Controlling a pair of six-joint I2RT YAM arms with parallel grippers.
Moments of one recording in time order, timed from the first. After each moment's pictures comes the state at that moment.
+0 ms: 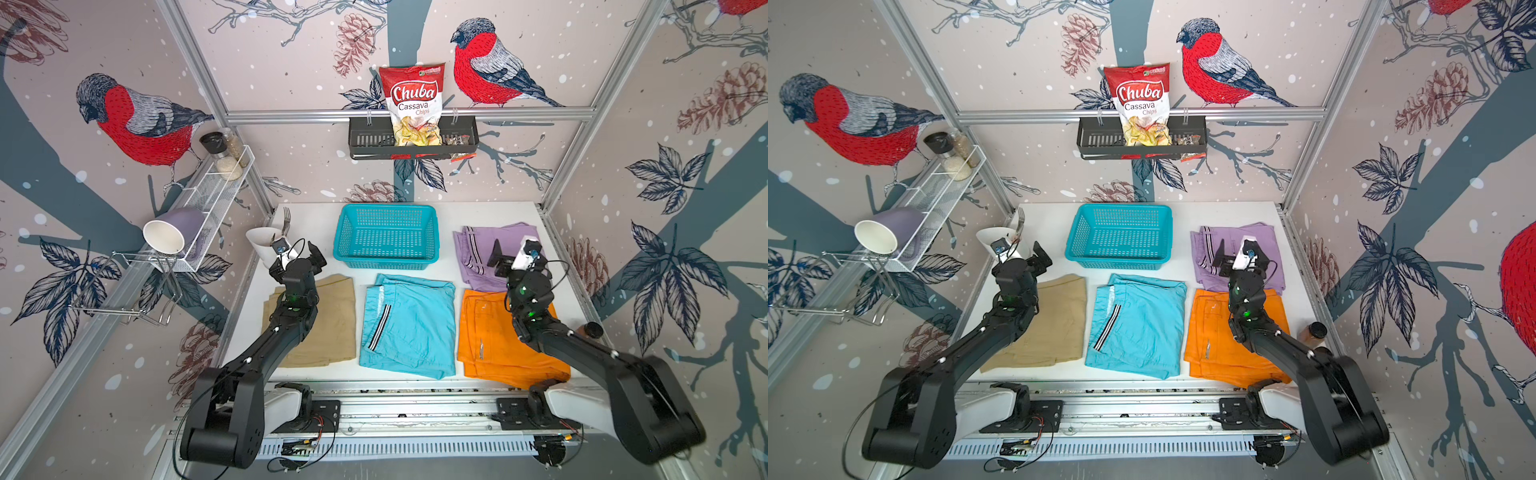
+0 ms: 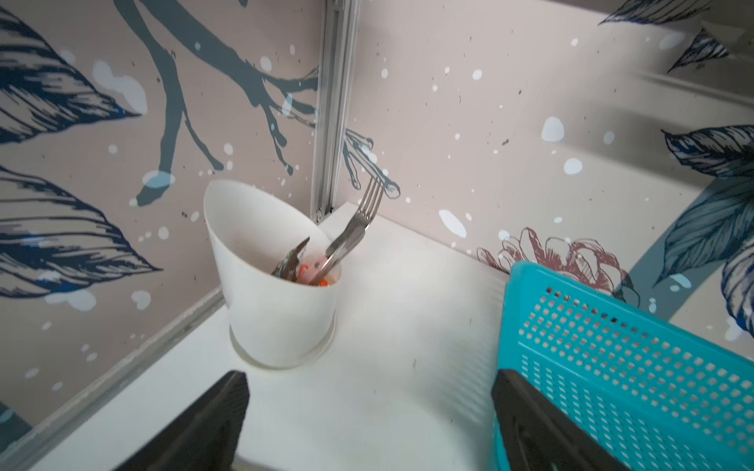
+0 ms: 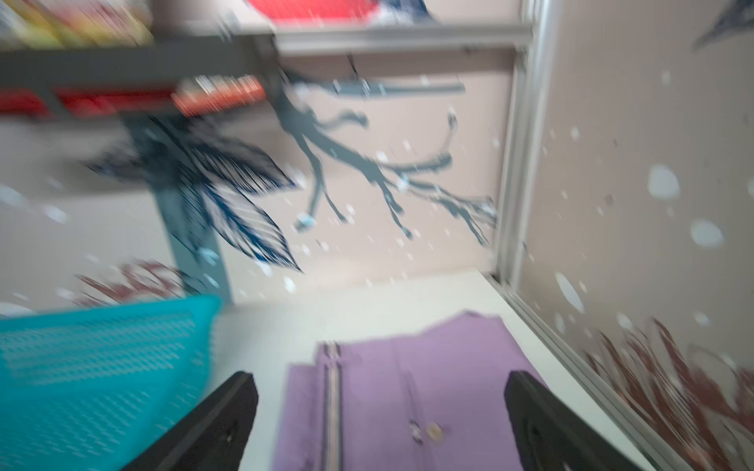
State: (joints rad) left arm -0.12 1.13 0.52 0.41 -0.48 -0.32; right arm 0.36 1.10 0.46 0.77 0.40 0.00
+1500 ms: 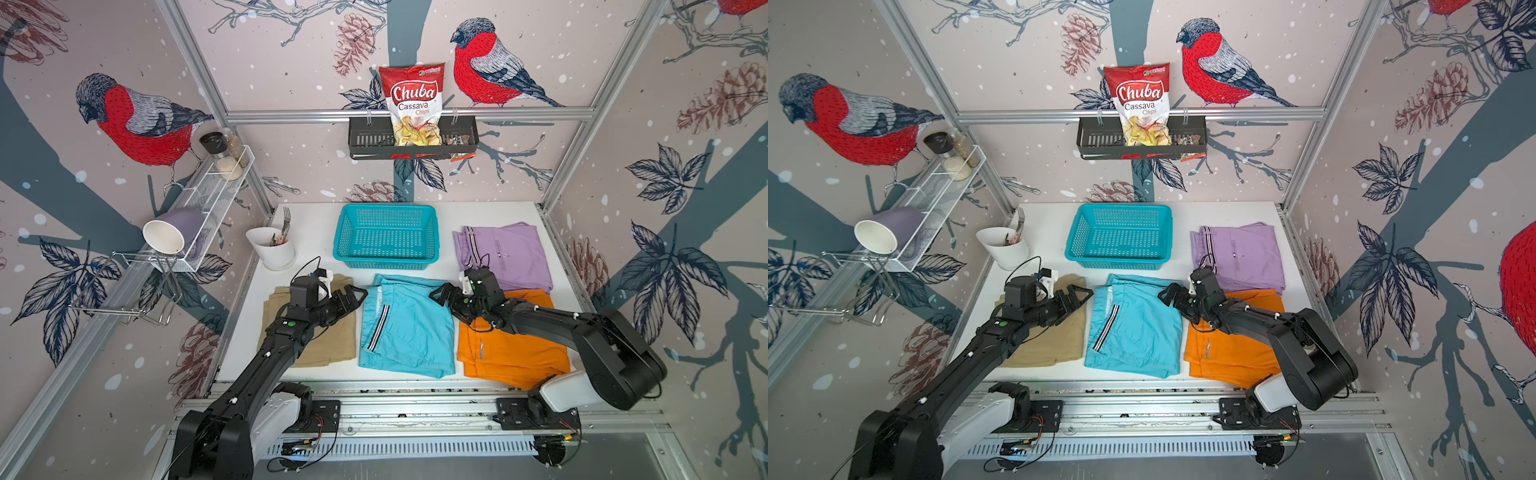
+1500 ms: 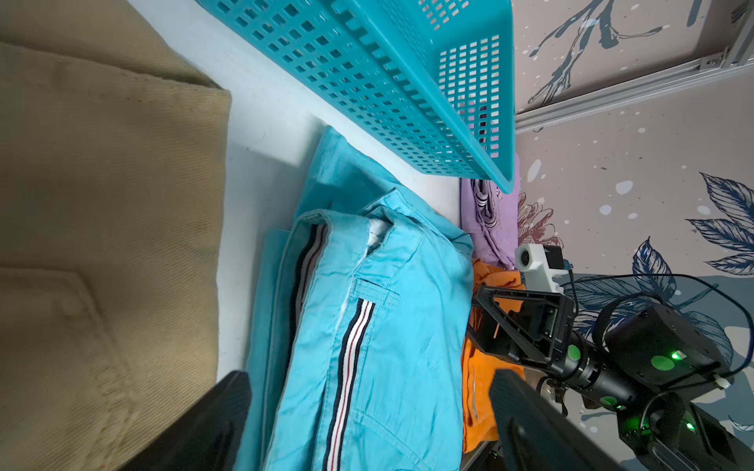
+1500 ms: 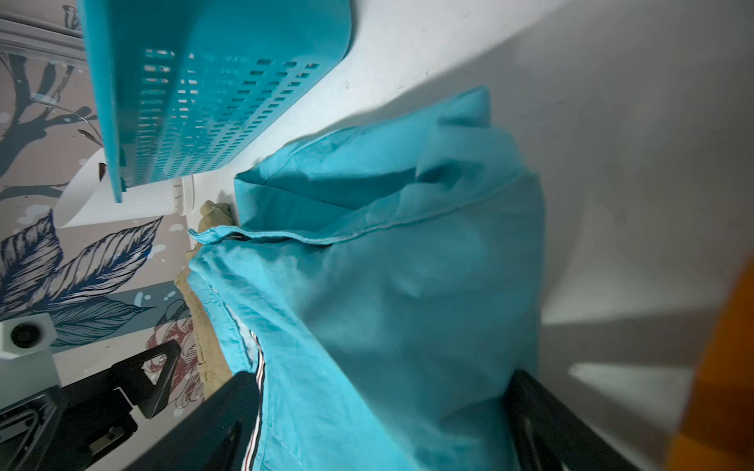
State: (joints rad) left arm -0.18 1.00 0.47 -0.16 0.54 -0.76; right arm 0.56 1.48 0.58 0.11 -0.34 0.94
